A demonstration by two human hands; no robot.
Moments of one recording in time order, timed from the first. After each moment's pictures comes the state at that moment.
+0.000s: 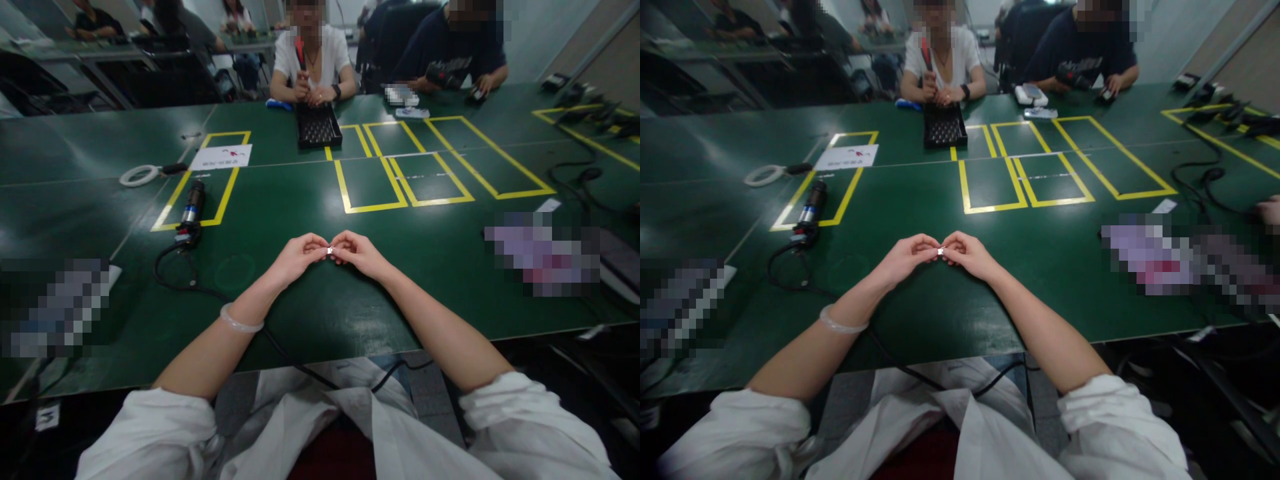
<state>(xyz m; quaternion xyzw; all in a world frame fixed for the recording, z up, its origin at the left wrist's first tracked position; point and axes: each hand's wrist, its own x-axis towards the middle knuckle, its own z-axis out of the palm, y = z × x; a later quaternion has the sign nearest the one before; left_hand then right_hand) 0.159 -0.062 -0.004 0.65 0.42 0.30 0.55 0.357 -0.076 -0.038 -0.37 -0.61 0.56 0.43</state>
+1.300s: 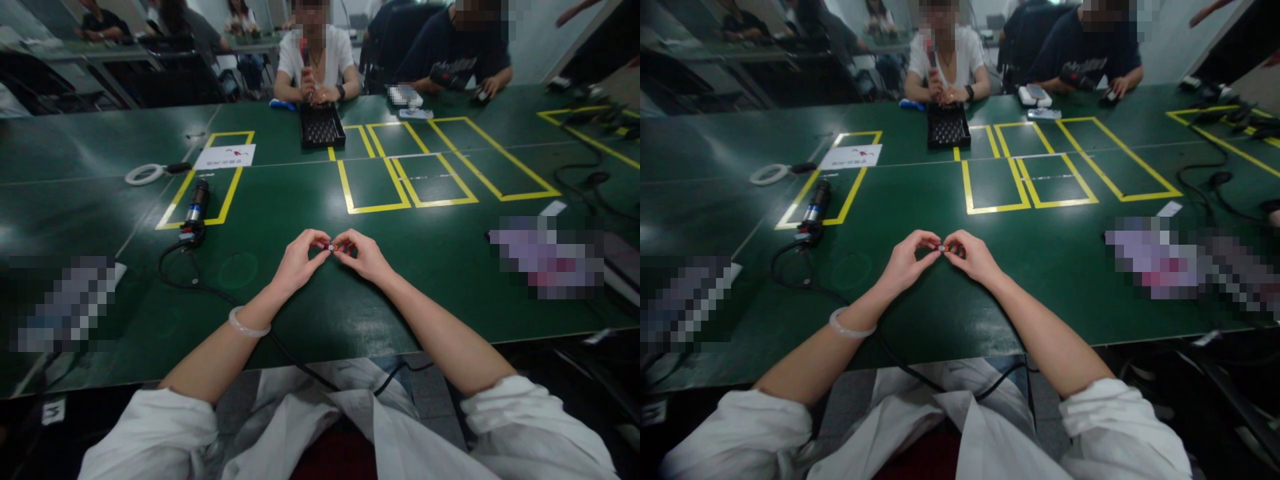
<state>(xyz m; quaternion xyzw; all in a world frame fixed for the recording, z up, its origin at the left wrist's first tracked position) 0.159 -0.073 -0.008 0.80 0.37 0.37 0.30 0.357 -0.082 -0.032 -0.40 -0.75 0.29 0.44</state>
